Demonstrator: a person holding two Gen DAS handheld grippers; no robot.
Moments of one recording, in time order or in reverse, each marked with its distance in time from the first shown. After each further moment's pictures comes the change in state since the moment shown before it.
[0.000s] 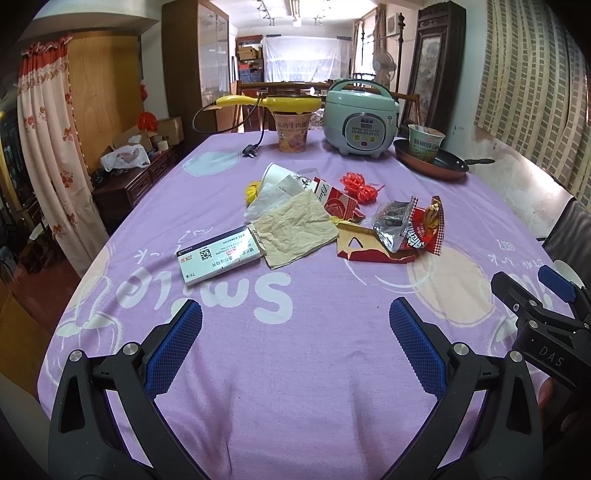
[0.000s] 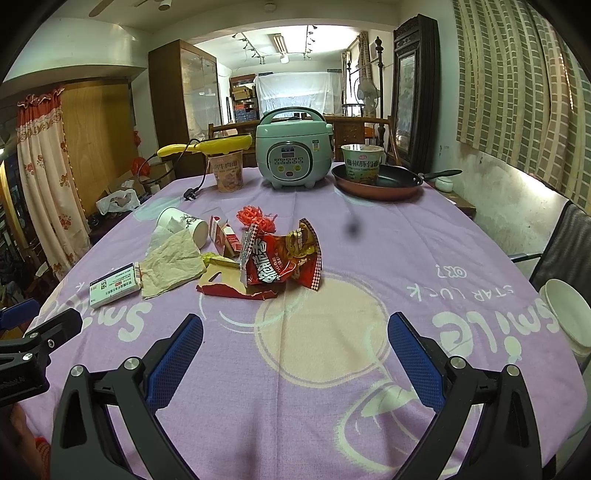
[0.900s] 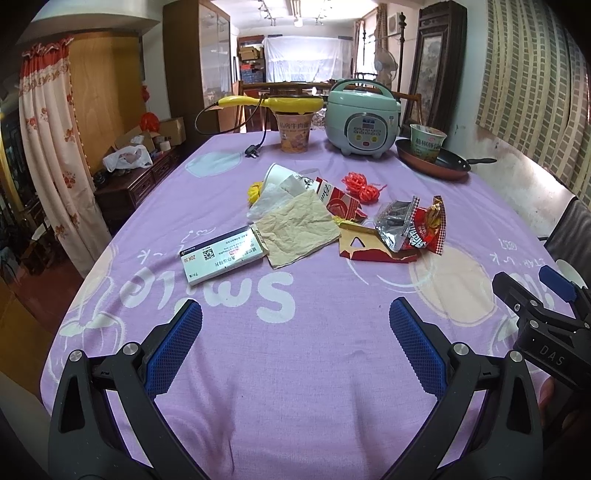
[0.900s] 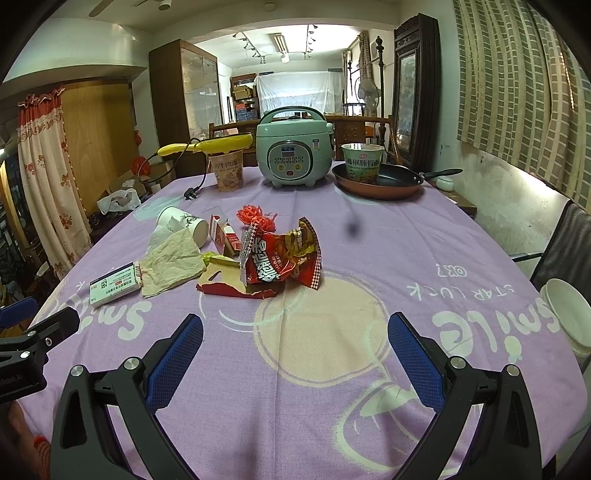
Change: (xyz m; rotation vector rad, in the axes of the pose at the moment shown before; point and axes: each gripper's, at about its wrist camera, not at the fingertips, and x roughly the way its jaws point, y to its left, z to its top) left arm 0.000 0.000 0.000 0.001 0.003 0.007; right arm 0.001 -0.003 -0.001 0.003 0.001 0.007
